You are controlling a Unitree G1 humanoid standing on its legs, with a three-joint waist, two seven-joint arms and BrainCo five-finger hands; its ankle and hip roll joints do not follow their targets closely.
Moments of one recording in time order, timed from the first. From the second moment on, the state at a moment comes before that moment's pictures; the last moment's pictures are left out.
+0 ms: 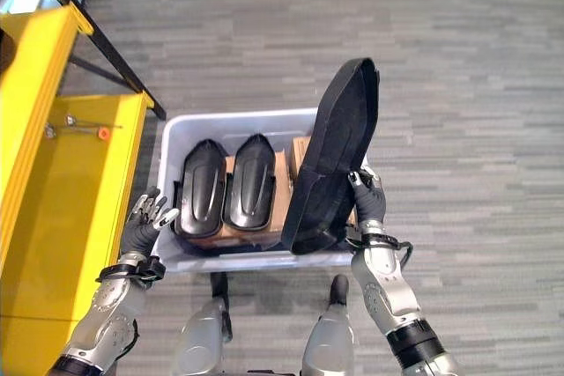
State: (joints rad) left arm 0.14 0.44 -0.16 0.06 -0.68 -0.20 0.20; right arm -0.07 -0.40 0.27 0.09 0.64 -0.25 -0.31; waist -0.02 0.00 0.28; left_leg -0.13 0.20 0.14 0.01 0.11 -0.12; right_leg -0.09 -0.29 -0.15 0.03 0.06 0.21
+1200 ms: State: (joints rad) left arm 0.17 0.38 -0.04 0.08 -0.65 -0.16 0.15; right arm 0.06 -0.36 0.13 -0.01 0.71 -0.19 -0.21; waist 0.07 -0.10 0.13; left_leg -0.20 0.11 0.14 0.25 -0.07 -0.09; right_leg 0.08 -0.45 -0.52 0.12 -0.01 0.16
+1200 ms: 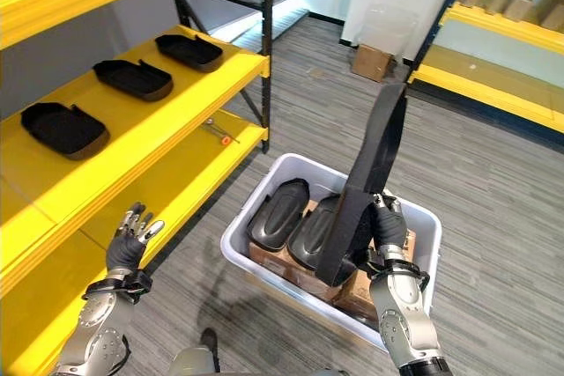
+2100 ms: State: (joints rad) left arm 0.17 0.34 -0.14 0.06 -0.57 -0.16 0.11; right arm 0.13 -0.34 0.04 -0.02 0.79 -0.21 -0.20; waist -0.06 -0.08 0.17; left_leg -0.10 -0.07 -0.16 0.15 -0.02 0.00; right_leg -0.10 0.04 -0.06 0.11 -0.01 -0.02
